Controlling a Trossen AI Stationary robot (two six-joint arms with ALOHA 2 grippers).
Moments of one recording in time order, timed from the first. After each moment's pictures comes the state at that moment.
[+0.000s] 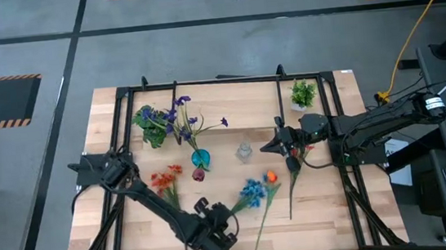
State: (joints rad) left arm -0.66 2.16 1.57 -0.67 -0.63 -1.25; right arm 0.03 1.03 0.43 0.31 -0.11 0.00
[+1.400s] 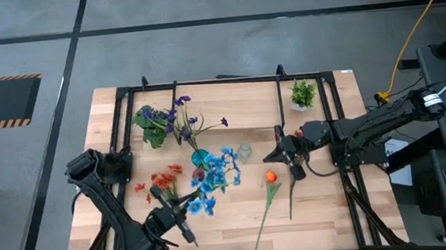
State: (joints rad) left arm -0.92 1.90 1.58 -1.57 -1.57 -1.76; right arm 0.13 1.03 0.43 0.31 -0.11 0.02
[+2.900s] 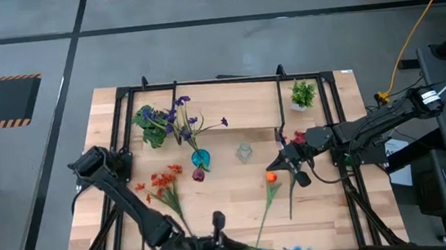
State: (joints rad) left arm -0.77 1.92 1.57 -0.04 -0.71 0.06; right arm 0.22 1.03 0.43 0.31 -0.10 0.04
